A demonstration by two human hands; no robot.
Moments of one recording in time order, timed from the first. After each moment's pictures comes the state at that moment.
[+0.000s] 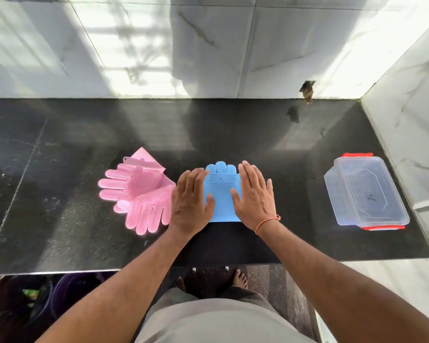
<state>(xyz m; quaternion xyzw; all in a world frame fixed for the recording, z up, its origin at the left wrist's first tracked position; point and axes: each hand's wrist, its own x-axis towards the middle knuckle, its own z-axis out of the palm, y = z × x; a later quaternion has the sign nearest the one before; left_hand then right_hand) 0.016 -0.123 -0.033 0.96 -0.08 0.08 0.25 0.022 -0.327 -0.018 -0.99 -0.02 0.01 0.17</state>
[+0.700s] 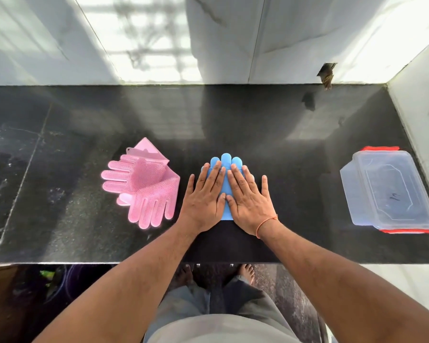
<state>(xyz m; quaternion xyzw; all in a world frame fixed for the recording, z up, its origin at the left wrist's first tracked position) 0.022 -0.134 -0.077 0.98 -0.15 0.00 0.15 0.019 -0.324 -0.067 -0.98 -0.15 0.09 0.11</state>
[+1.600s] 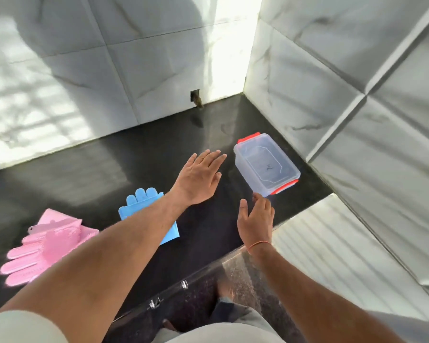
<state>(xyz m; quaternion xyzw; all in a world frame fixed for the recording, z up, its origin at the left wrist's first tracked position) 0.085 -0.338 0.043 0.89 -0.44 -0.02 0.12 -0.089 -0.449 -0.024 -0.82 0.43 -0.17 0.34</state>
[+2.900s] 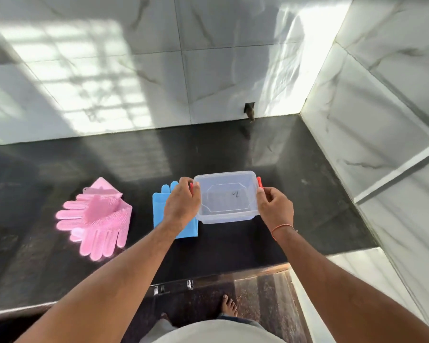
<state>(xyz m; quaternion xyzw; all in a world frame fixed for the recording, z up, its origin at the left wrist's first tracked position) 0.054 -0.255 0.008 0.94 0.07 -0.04 0.34 -0.009 -0.503 0.003 -0.85 0.28 -0.08 0.43</state>
